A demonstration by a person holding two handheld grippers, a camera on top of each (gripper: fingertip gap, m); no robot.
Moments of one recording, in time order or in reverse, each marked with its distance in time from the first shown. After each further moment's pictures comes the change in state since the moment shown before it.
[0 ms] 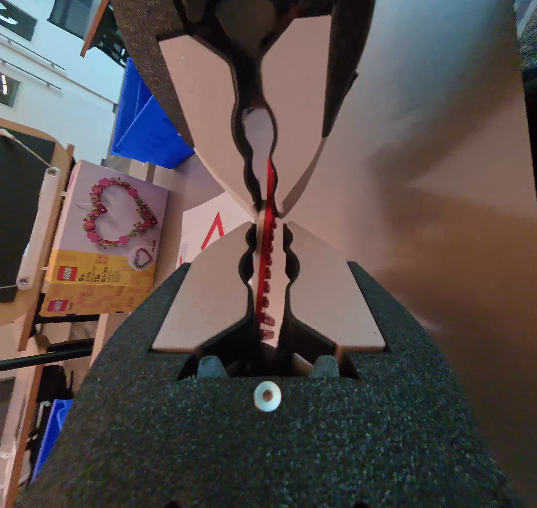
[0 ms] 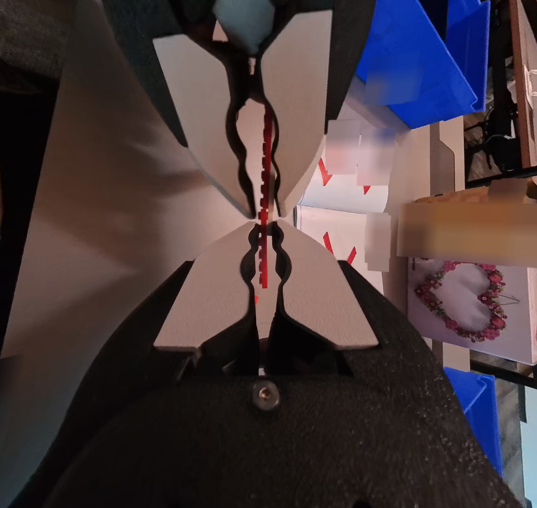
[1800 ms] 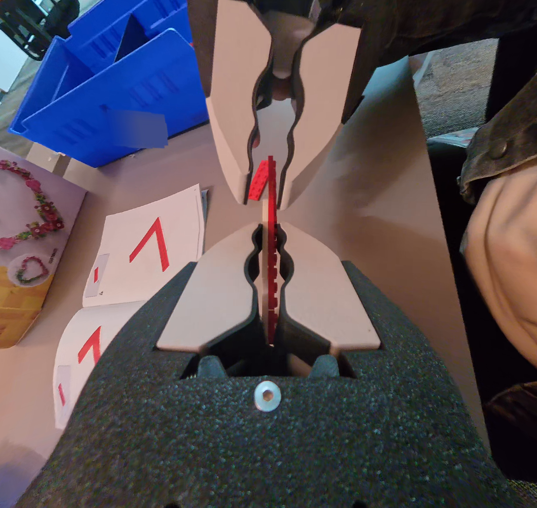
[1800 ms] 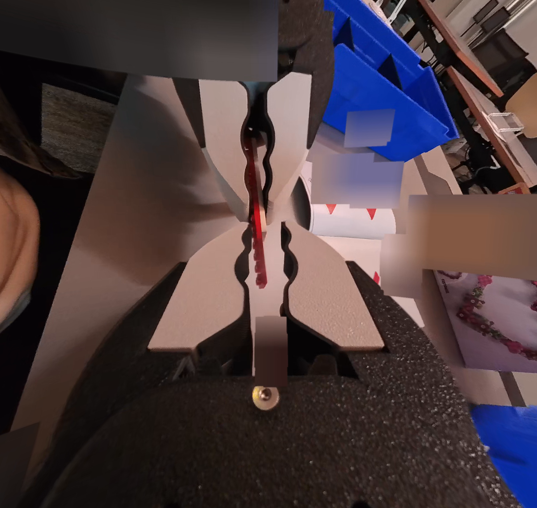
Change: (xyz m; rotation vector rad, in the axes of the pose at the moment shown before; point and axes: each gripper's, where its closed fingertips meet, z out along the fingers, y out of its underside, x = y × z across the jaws) left arm 0.018 0.002 -0.004 0.148 0.253 -0.242; right arm -0.010 -0.011 -0.004 0.288 0.035 0.151
